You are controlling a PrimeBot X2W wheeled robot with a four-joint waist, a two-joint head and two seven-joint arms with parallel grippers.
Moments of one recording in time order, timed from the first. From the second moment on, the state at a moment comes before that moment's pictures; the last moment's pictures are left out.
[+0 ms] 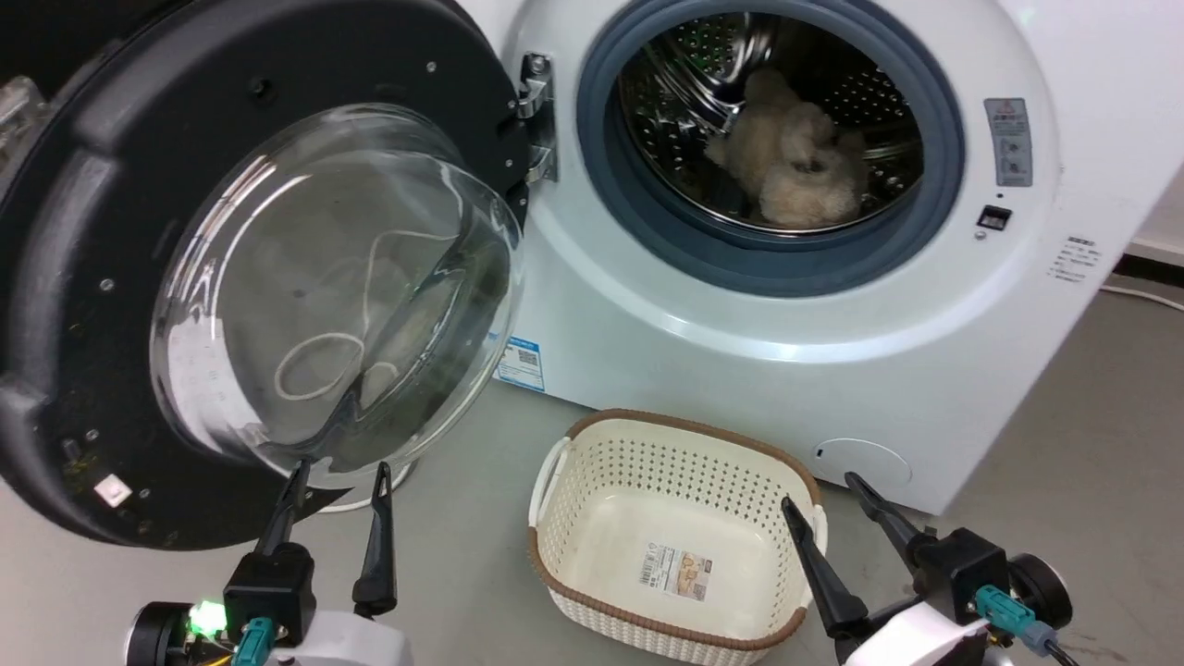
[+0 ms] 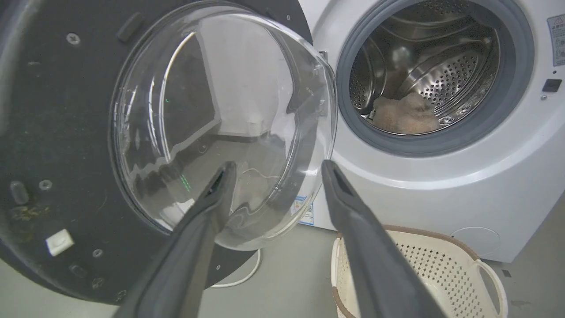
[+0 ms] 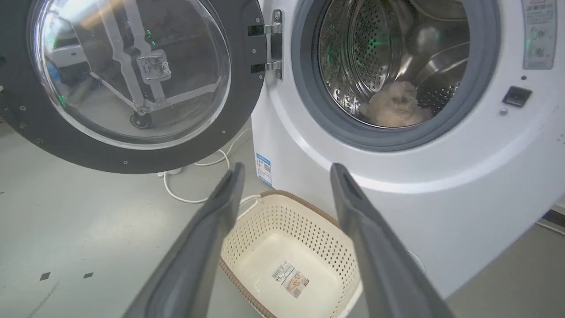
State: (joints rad) left arm 0.05 0.09 -0.03 -0.03 0.00 0.03 -0.13; right arm -0.03 -0.06 0.16 0.15 0.05 0.13 -0.13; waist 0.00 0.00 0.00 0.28
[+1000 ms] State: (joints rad) left arm -0.03 0.13 0.23 -0.21 -0.16 -0.02 -0.20; right arm -0.03 -0.07 0.20 0.20 0.06 0.13 -0.20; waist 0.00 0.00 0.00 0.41
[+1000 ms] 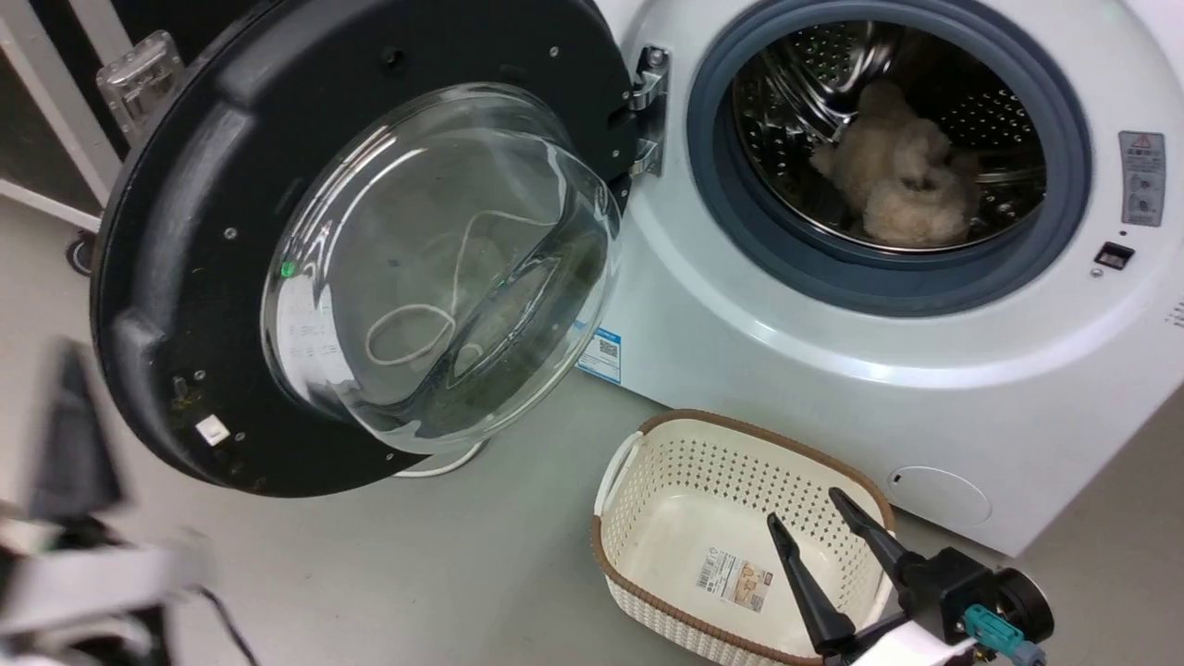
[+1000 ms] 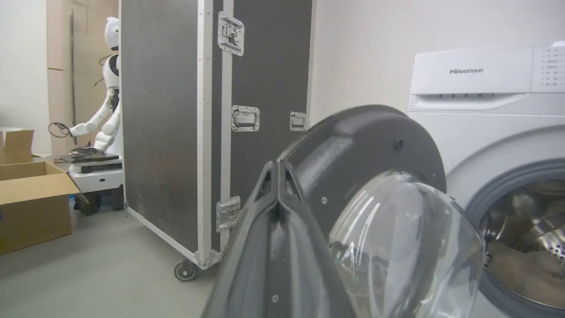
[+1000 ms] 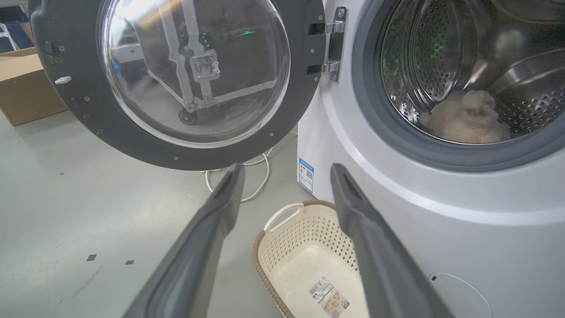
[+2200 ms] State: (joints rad) left arm -0.73 0.41 0.54 0.79 -1.11 -0.12 0.73; right arm -0.04 -0.09 0.21 0.24 0.05 0.13 -0.26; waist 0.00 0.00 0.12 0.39
